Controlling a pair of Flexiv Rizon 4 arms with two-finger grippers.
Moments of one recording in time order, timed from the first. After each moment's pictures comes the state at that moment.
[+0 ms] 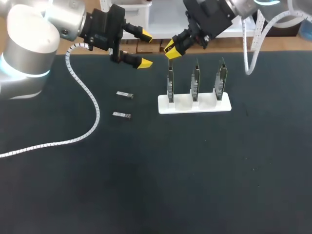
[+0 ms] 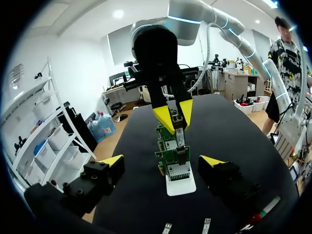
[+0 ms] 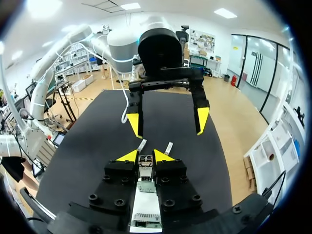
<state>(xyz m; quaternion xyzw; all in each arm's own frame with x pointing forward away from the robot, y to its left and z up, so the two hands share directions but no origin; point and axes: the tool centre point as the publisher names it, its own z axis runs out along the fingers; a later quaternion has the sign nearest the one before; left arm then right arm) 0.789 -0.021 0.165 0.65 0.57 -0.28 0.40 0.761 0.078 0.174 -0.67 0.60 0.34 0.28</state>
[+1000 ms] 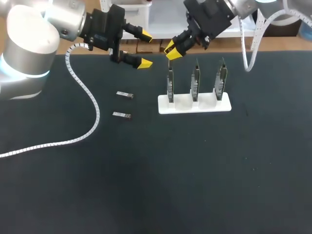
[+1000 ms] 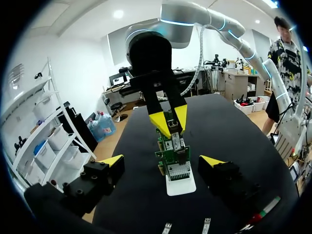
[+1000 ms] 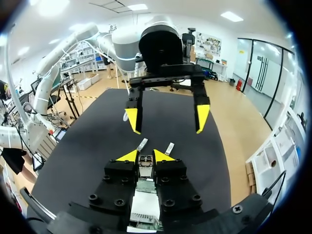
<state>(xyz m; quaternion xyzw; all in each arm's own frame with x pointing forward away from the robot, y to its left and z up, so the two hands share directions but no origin) 0.789 -0.021 0.165 0.65 0.57 -0.28 0.41 0.765 0.078 0.167 -0.69 0.57 0.35 0.27</state>
